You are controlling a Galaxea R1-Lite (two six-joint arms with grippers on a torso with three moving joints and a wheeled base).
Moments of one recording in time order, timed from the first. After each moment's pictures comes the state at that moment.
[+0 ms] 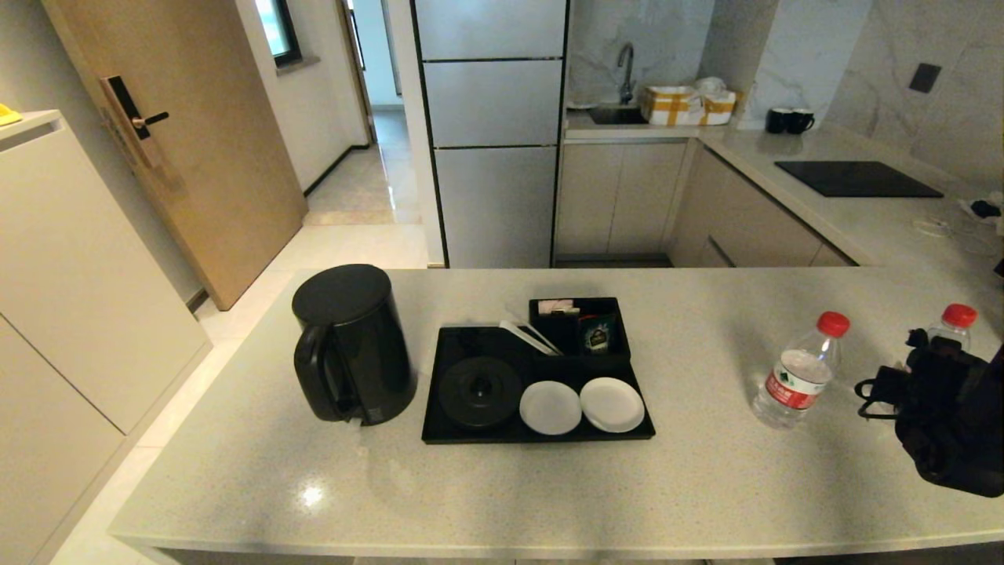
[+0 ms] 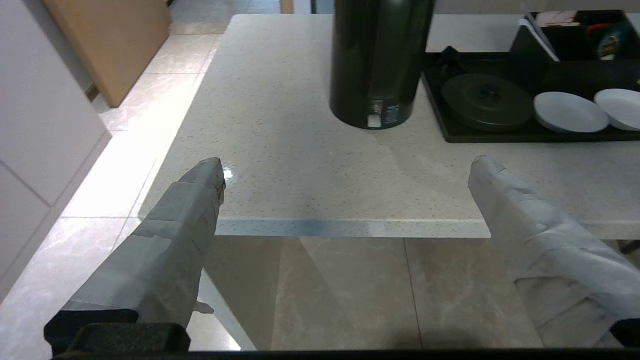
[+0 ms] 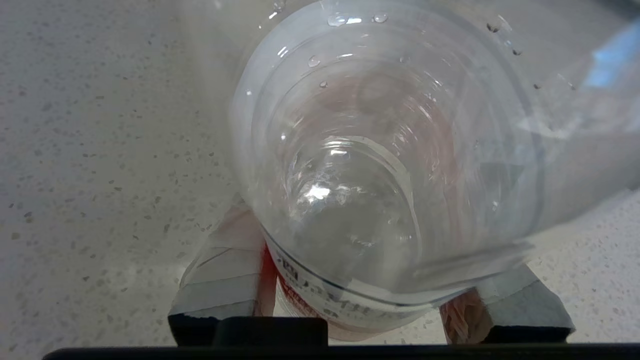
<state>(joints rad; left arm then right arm) 0.00 0.00 0.00 0.01 0.00 0.00 -0.42 2.53 -0.91 -1.33 -0.41 -0.06</state>
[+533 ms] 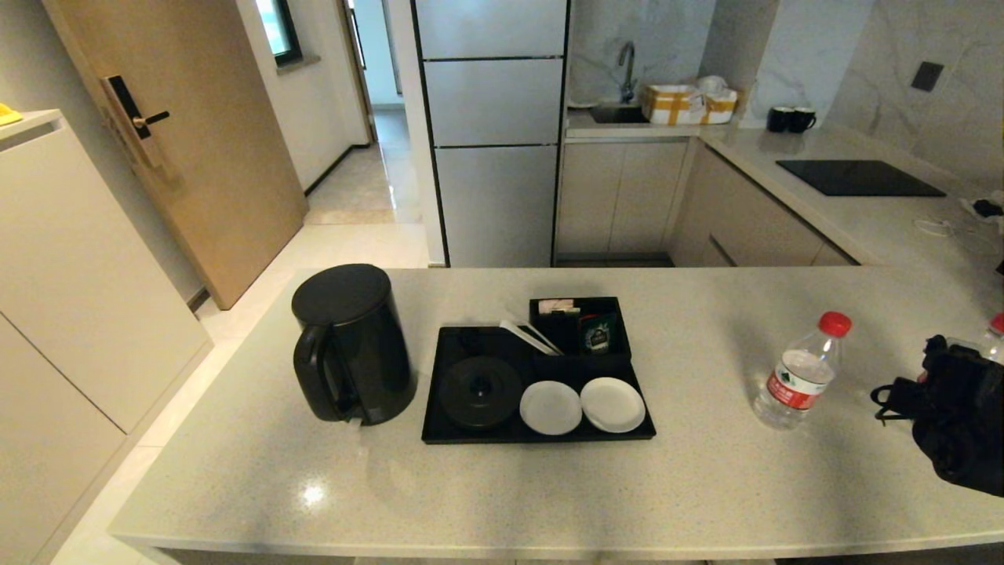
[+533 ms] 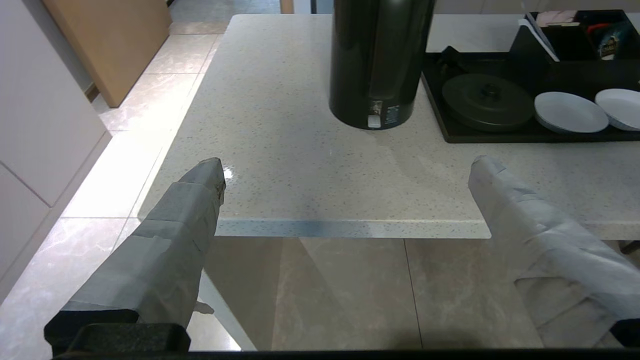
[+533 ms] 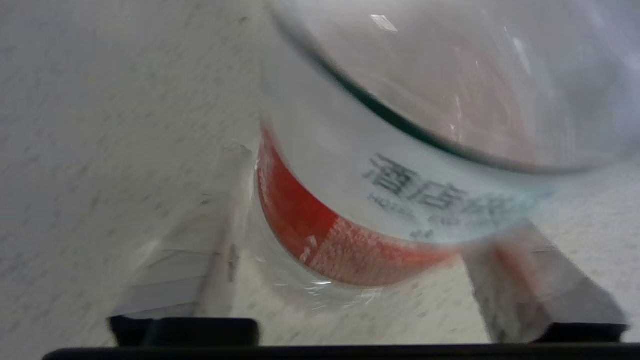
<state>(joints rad) 0.00 0.00 0.00 0.01 0.00 0.00 -0.47 2.49 -0.92 -1.25 -0.40 -0.02</state>
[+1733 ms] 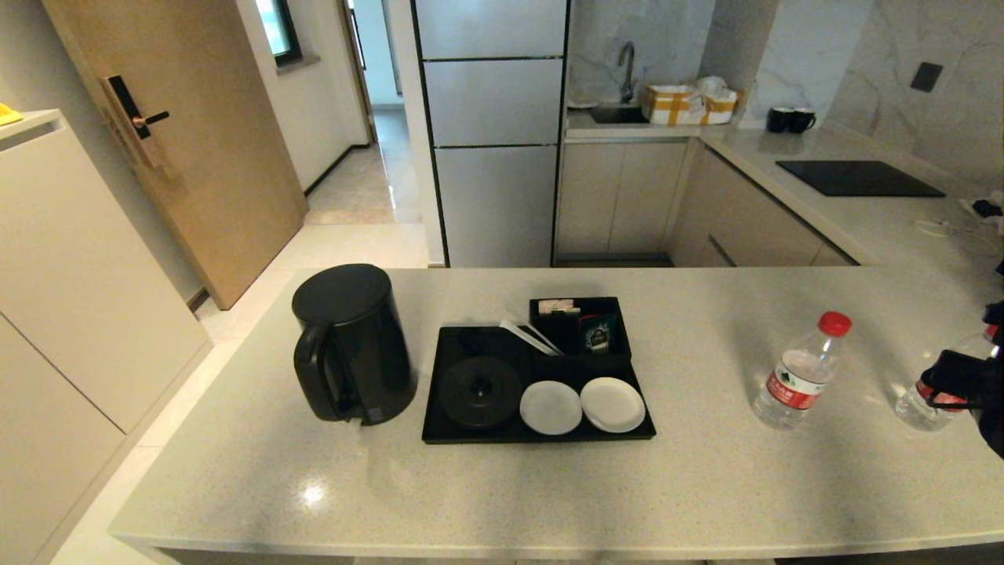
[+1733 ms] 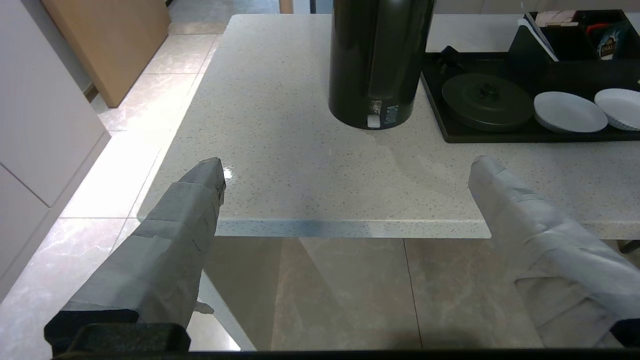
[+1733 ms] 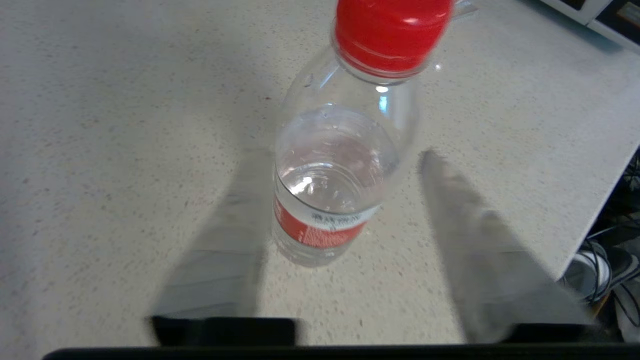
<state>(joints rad) 0.00 0.00 0.00 0.01 0.00 0.00 -0.46 2.11 -0.61 -1.26 -0.34 -0.02</state>
